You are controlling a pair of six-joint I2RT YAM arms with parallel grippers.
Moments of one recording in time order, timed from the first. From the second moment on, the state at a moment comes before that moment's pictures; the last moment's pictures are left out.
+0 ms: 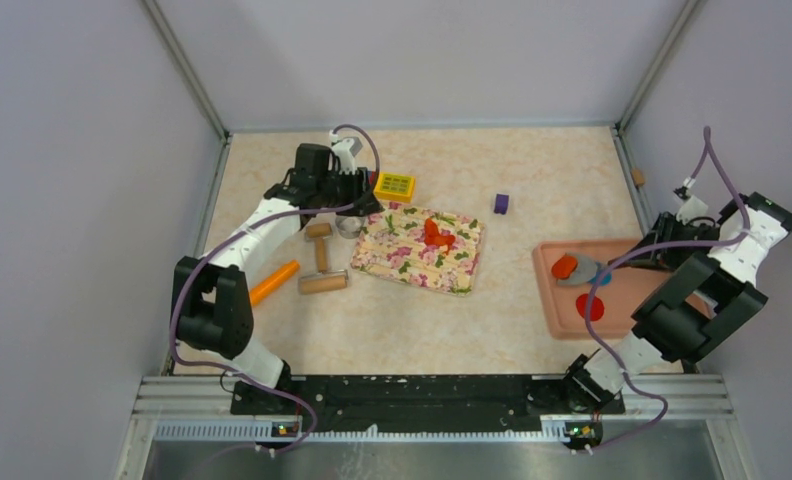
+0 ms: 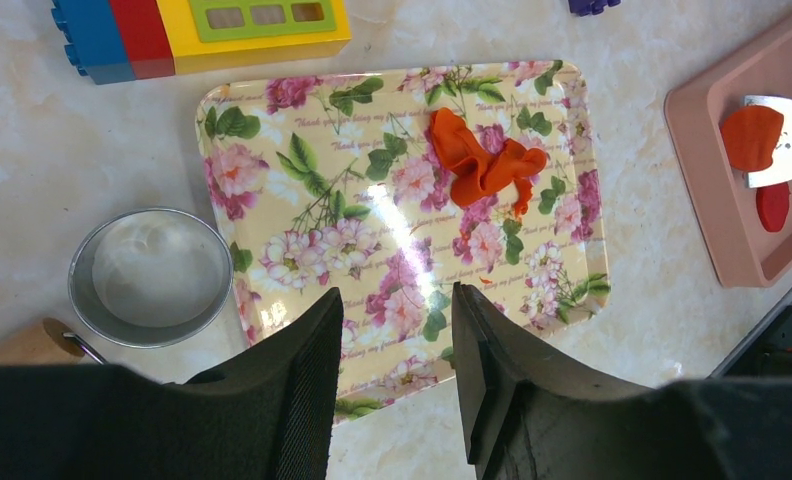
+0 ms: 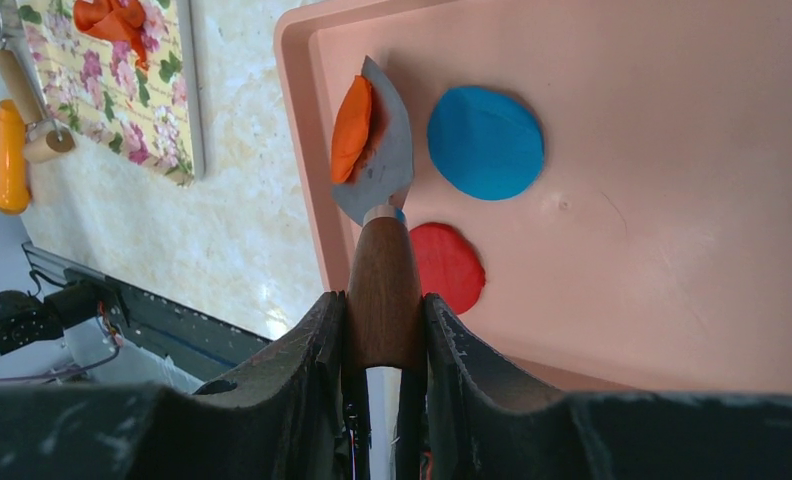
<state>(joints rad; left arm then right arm) -0.29 1.59 1.20 -0.30 0.45 -0.23 -0.83 1.62 1.38 -1.35 -0.71 -0.62</state>
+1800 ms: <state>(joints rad) -0.29 1.59 1.15 -0.24 0.46 -0.27 -0.31 1.62 1.73 -1.48 -0.26 -0.51</state>
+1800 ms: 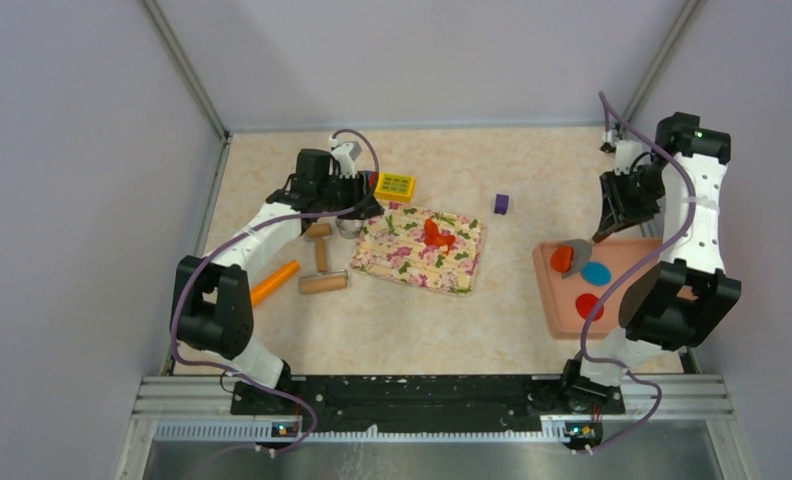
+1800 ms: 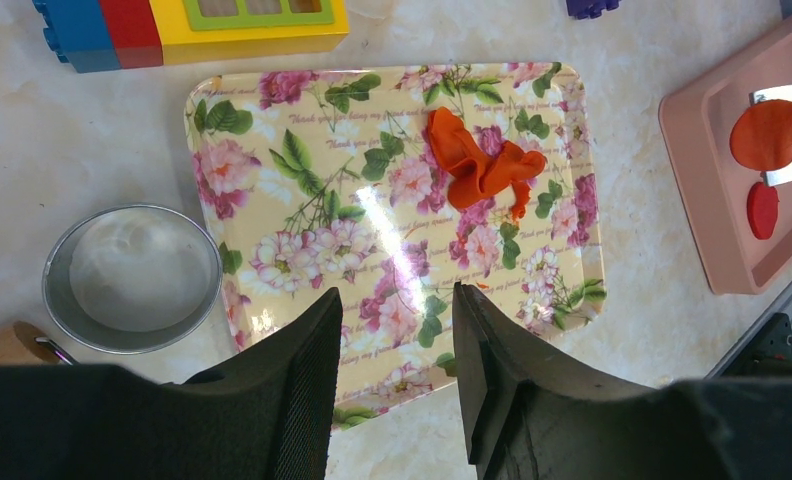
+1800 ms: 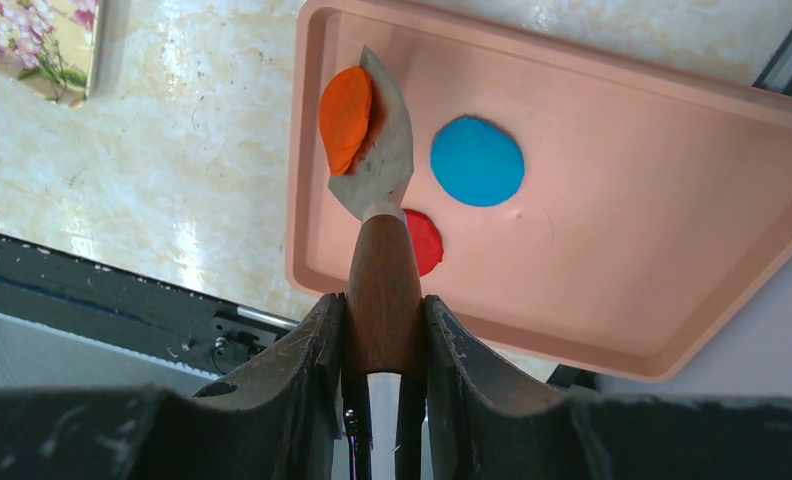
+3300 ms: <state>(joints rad) -0.29 1.57 1.13 -0.23 0.46 -0.27 0.12 1.60 1.57 -1.36 0.23 -0.60</state>
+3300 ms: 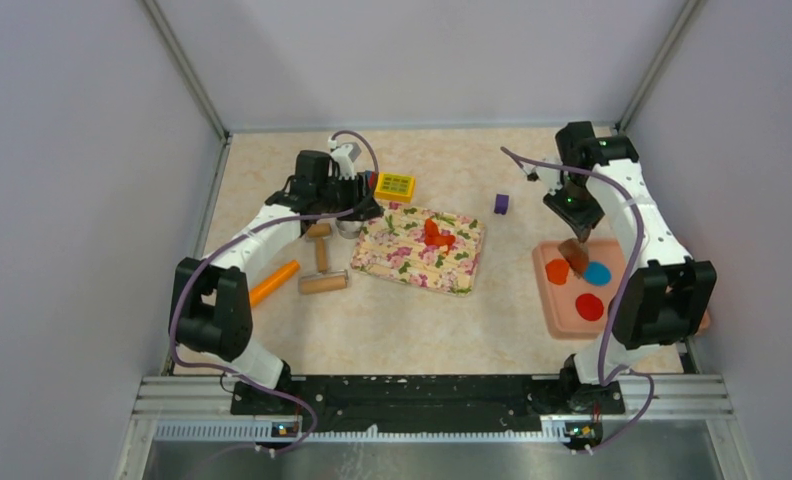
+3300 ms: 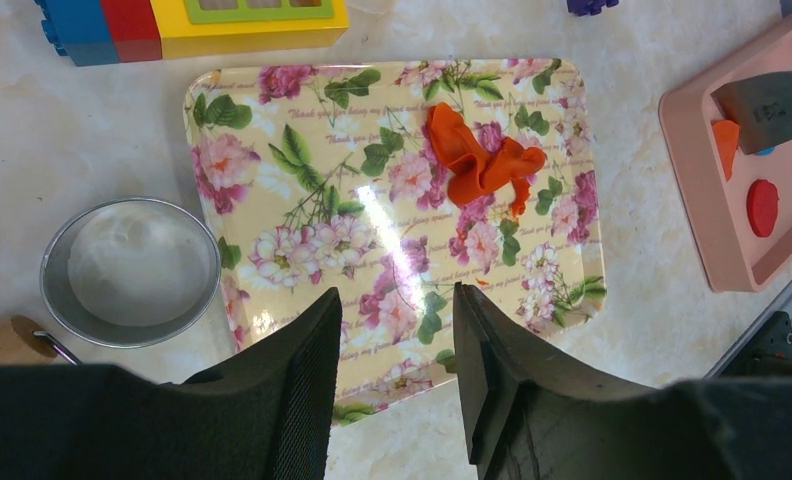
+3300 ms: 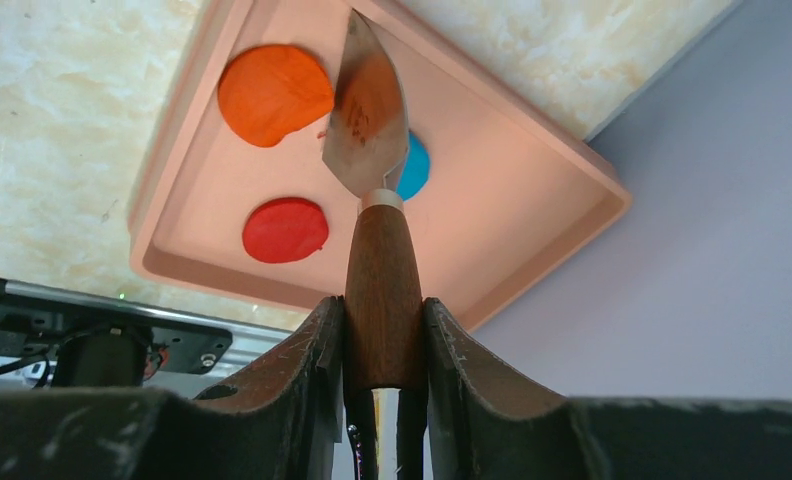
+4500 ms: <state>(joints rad) -0.27 1.35 1.20 -0.39 0.31 -0.05 0.13 1.56 1.56 -1.27 -0.74 -0.54</state>
